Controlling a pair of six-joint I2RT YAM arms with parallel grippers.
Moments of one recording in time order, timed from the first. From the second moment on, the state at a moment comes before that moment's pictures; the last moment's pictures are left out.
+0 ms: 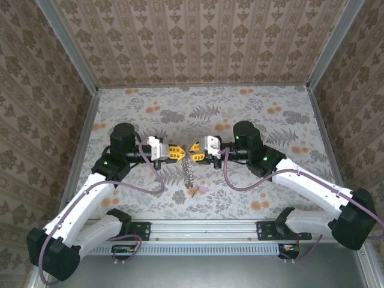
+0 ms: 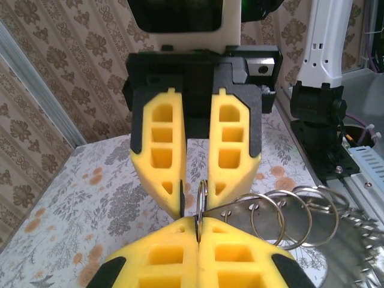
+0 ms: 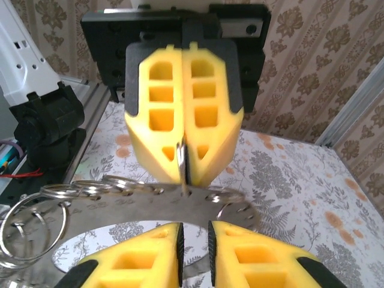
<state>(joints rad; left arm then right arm) -0.50 0.92 0.78 -0.16 1.06 0.58 0.72 1.18 0.90 0.00 -0.64 -0.50</state>
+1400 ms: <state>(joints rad) -0.52 1.00 0.83 -0.28 1.00 0.64 0.72 1.18 0.94 -0.09 -0.61 -0.62</state>
